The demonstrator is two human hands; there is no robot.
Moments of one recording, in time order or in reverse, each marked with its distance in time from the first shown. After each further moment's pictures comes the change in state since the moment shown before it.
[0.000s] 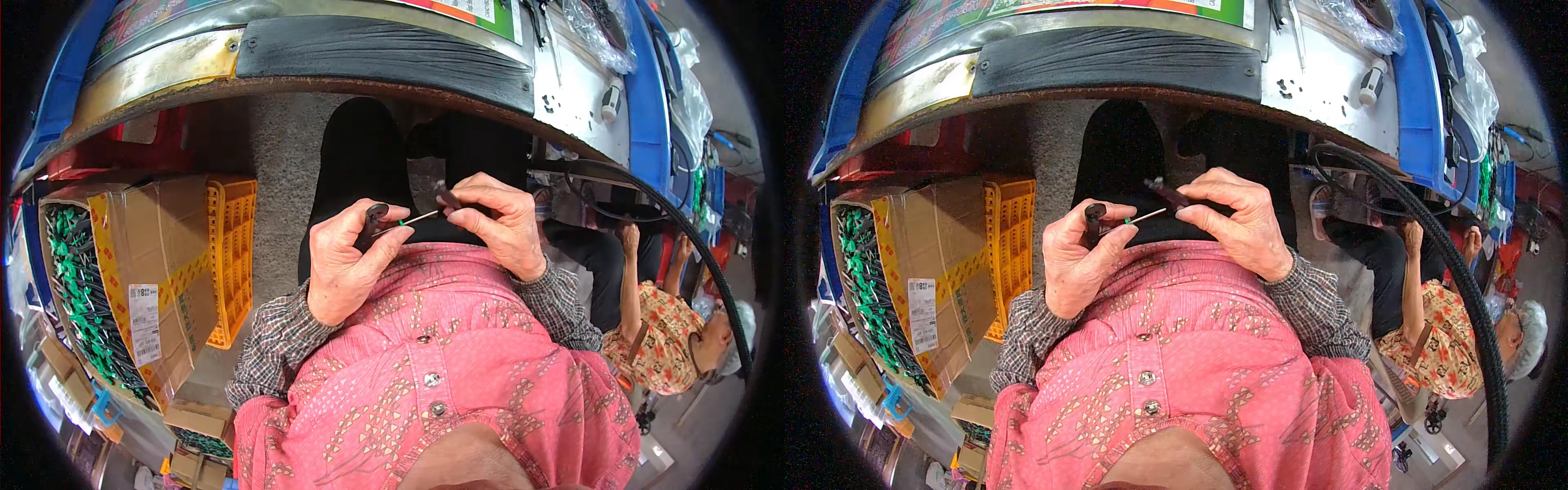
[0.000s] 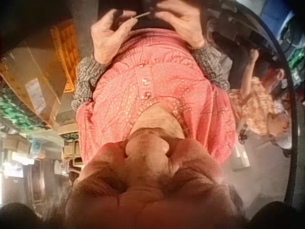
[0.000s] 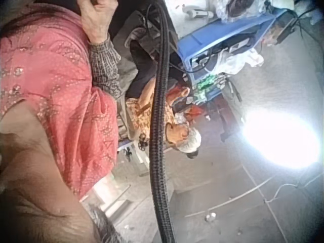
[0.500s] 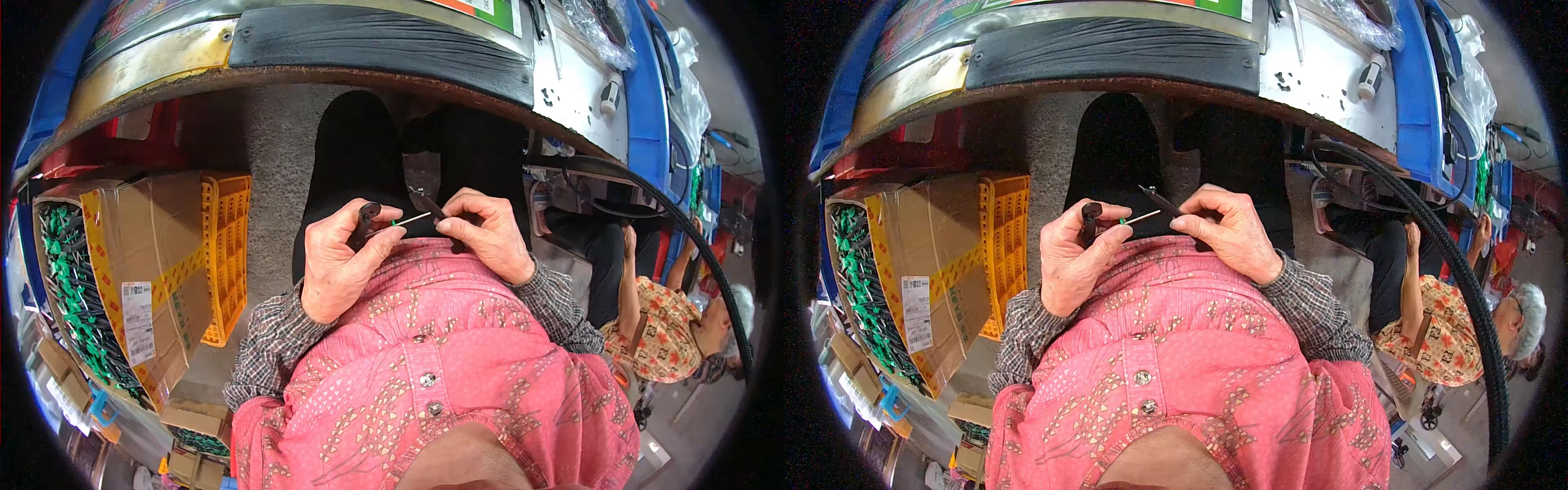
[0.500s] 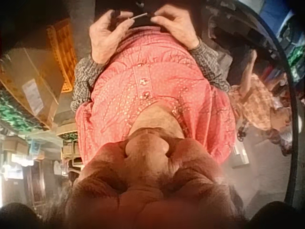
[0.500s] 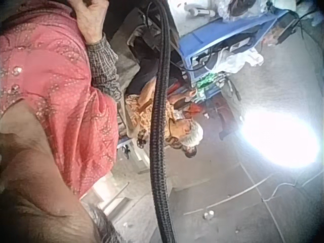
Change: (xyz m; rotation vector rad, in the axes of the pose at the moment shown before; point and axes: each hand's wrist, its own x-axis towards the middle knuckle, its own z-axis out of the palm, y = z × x) left_hand -0.007 -0.008 -0.002 -0.102 -0.026 -0.091; right_hand -0.020 0.004 0.008 0.169 -0.081 0.490
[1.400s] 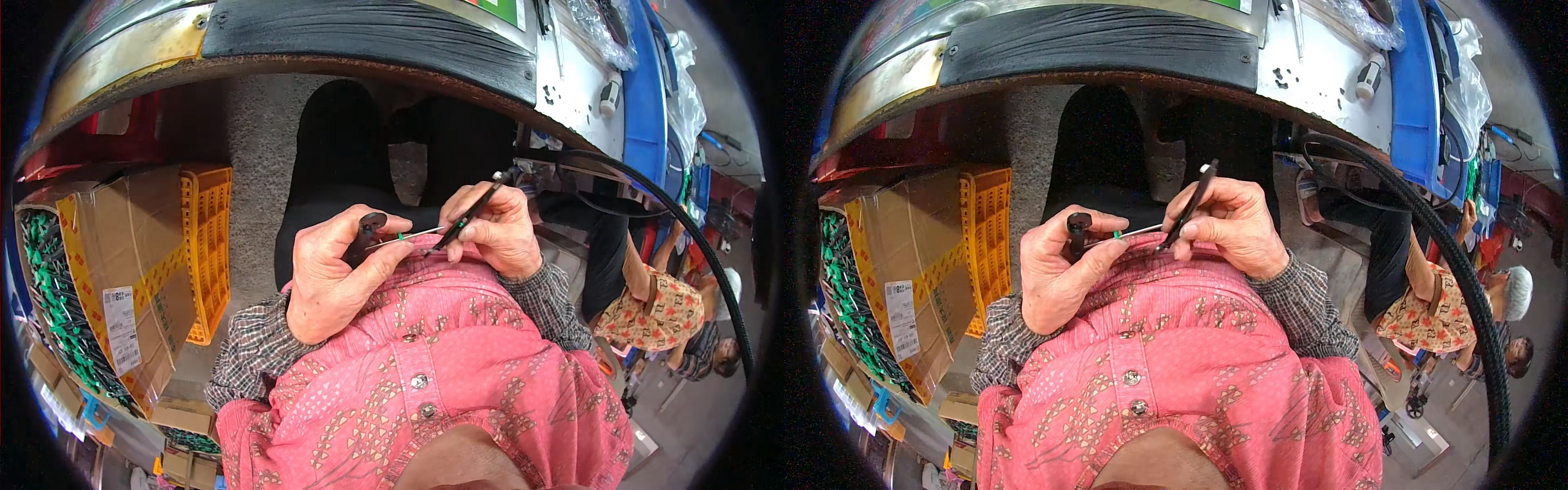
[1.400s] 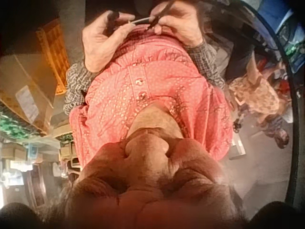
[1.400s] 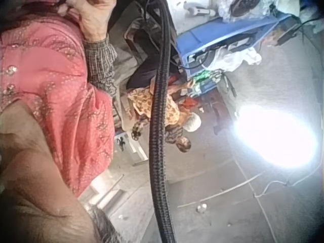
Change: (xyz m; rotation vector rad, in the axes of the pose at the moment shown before) left_hand 0.000 0.023 0.001 0.037 -0.083 -0.026; right_hand -0.001 -0.008 -0.012 0.732 -0.187 -0.072
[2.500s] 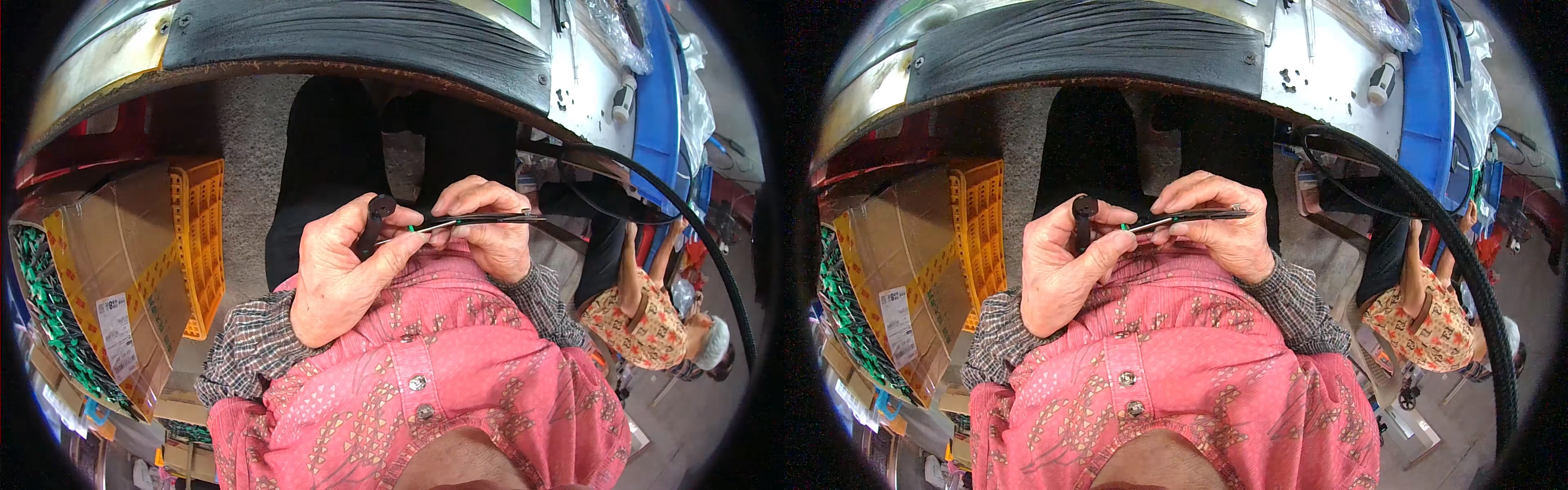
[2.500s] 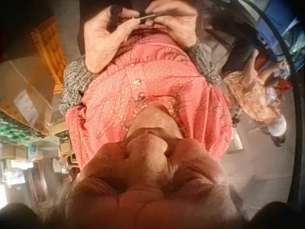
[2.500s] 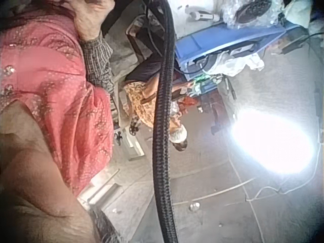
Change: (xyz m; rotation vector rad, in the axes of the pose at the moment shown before) left_hand 0.020 -0.001 0.013 -0.270 -0.023 -0.158; right_hand 0.013 0.013 -0.007 -0.068 0.016 -0.221
